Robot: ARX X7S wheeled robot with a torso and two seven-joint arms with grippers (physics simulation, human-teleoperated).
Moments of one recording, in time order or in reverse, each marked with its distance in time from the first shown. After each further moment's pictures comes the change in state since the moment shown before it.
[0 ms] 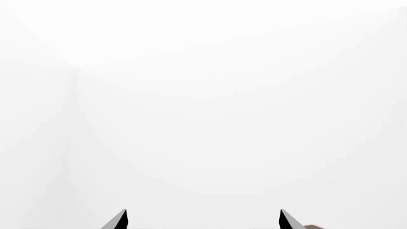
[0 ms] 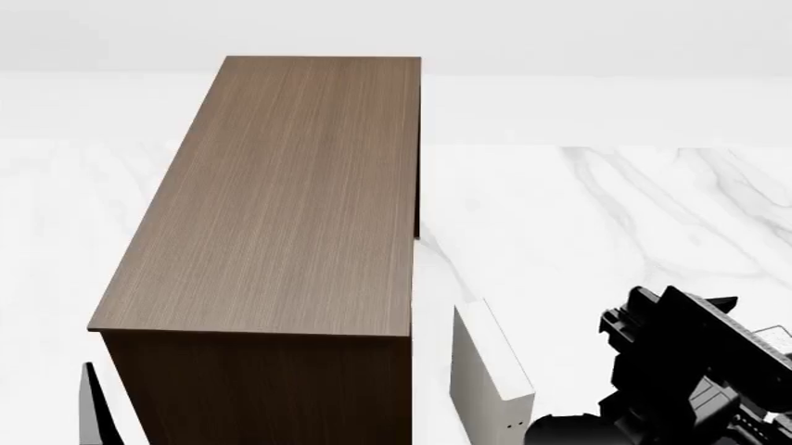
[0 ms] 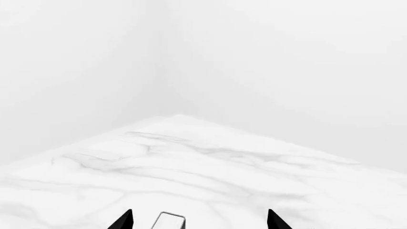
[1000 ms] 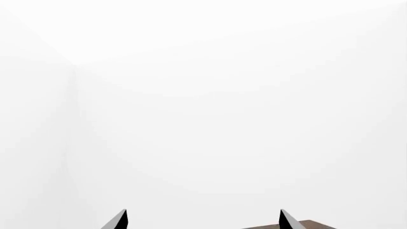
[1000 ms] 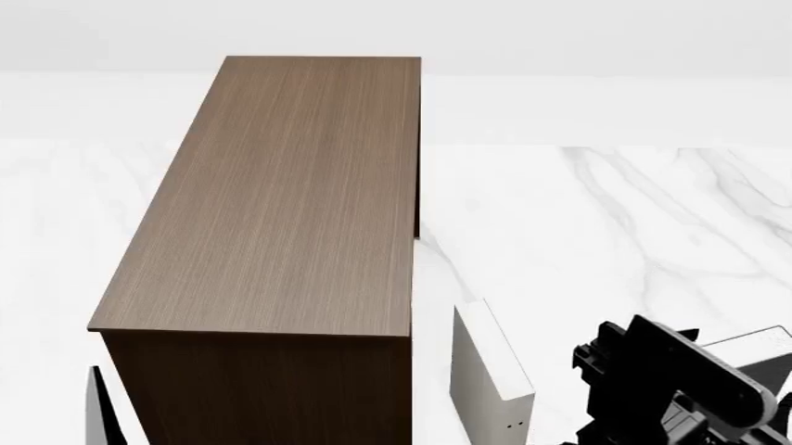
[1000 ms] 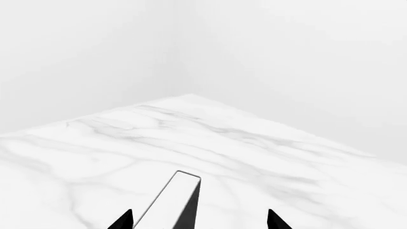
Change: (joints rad) left arm -0.004 -0.021 0.024 -0.007 -0.004 -0.007 -0.022; right arm -0.033 0.018 -0.069 0.075 0.064 -0.029 -0.002
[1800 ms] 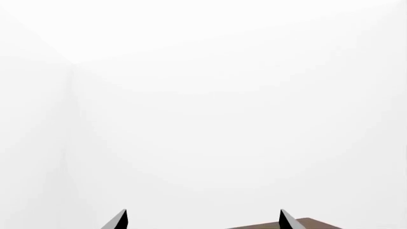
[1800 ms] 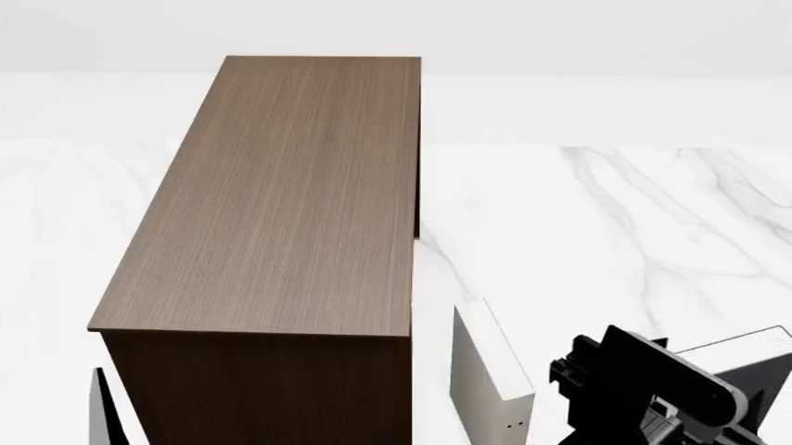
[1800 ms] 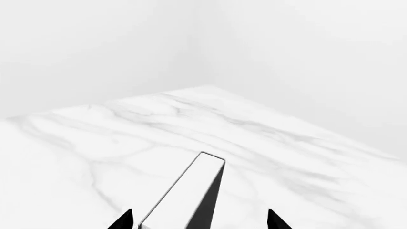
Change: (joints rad) left arm -0.003 -0.015 0.017 0.001 -0.002 -0.007 -0.015; right arm 0.000 0.010 -0.058 0.070 0.039 -0.037 -0.031
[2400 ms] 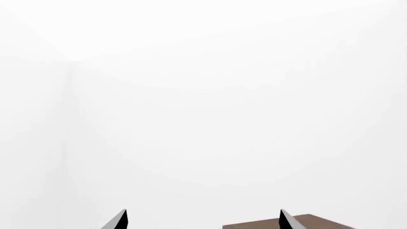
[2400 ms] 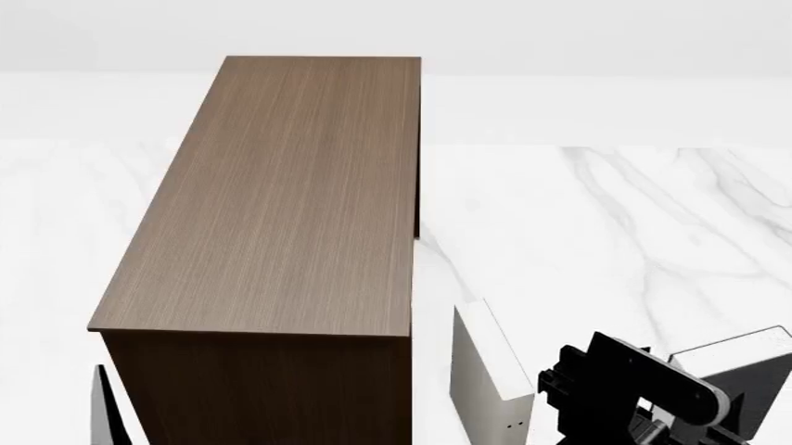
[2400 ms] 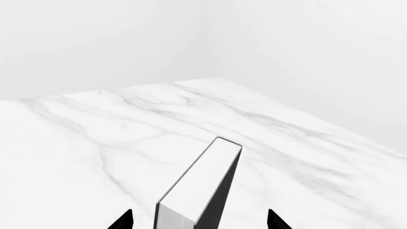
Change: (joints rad) left arm -0.012 -0.008 0.009 -0.011 -0.010 -0.011 -0.011; right arm 0.018 0.000 -0.034 0.097 0.022 -0.044 -0.025
